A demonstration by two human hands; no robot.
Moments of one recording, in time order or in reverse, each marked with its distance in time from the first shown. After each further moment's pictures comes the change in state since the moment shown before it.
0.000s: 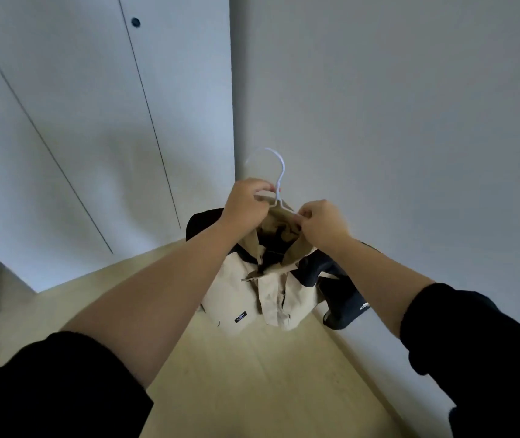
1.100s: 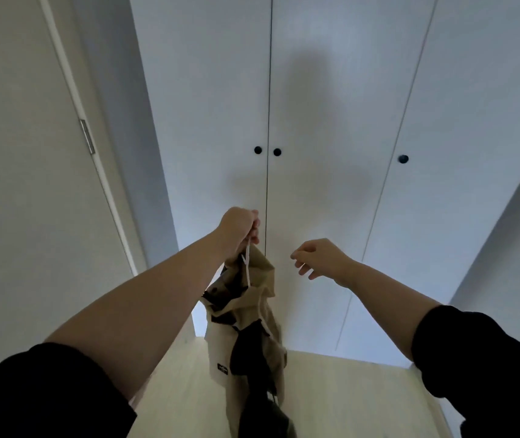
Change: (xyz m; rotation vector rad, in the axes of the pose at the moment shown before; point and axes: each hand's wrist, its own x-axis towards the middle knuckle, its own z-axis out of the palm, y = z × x) left_hand 0.131 -0.117 -0.490 -0.440 0.684 -0.674; right_hand 0.258 -0.479 0.203 0.346 -0.733 -0.471
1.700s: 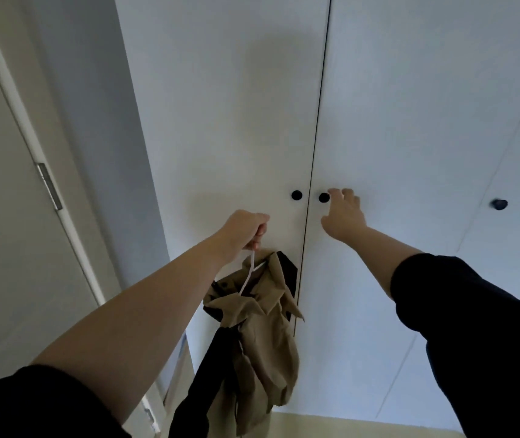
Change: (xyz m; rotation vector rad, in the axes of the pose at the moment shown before) left_hand 0.282 0.075 -0.107 0.213 -0.196 0.249; right_hand 0.340 -0.104 -0.028 -0.592 0.531 -0.100
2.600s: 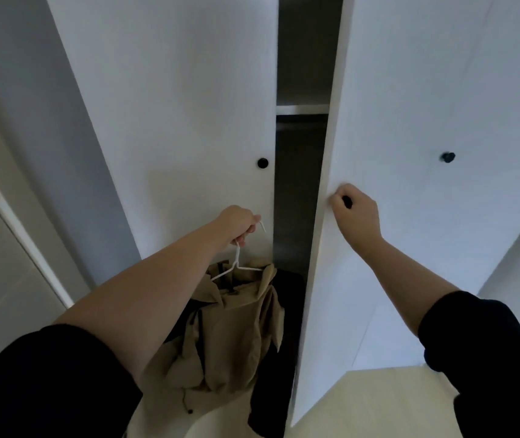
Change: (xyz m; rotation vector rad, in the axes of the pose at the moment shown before) left_hand 0.034 -0.037 0.043 0.357 -0.041 -0.247; right_hand -0.100 0.046 -0.007 0.482 0.356 -0.033
